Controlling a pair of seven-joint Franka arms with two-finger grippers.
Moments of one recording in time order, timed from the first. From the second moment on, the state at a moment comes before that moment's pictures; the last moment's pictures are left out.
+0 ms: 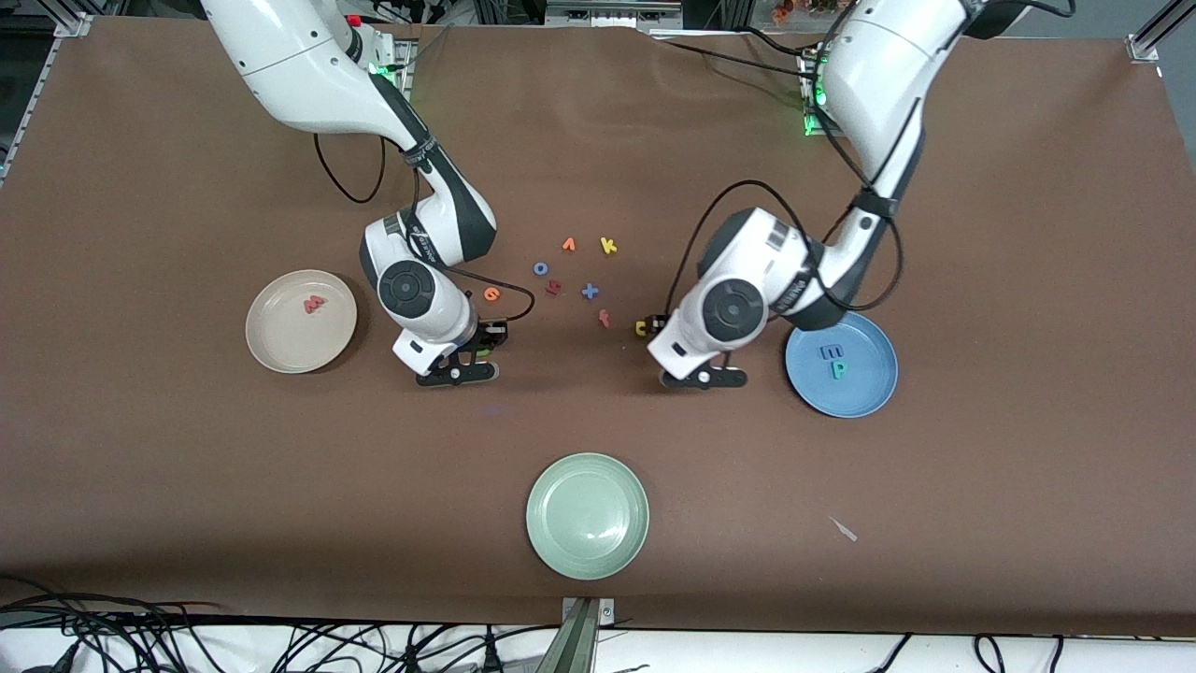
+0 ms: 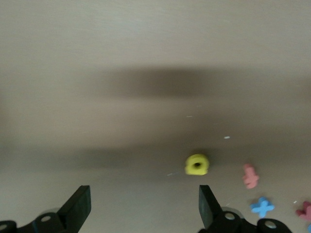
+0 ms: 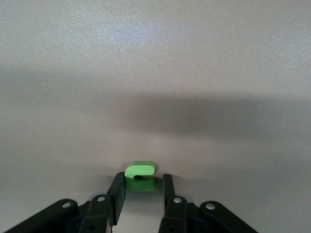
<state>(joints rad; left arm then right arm) -0.45 0.72 -0.16 -1.50 -0.07 2.02 -0.56 0.42 0.66 0.07 -1.79 0.04 2.39 0.33</state>
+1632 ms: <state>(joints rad) -0.55 0.78 -0.16 -1.60 0.00 2.30 -0.64 0.37 0.24 -0.27 -2.18 0.04 2.22 -0.20</state>
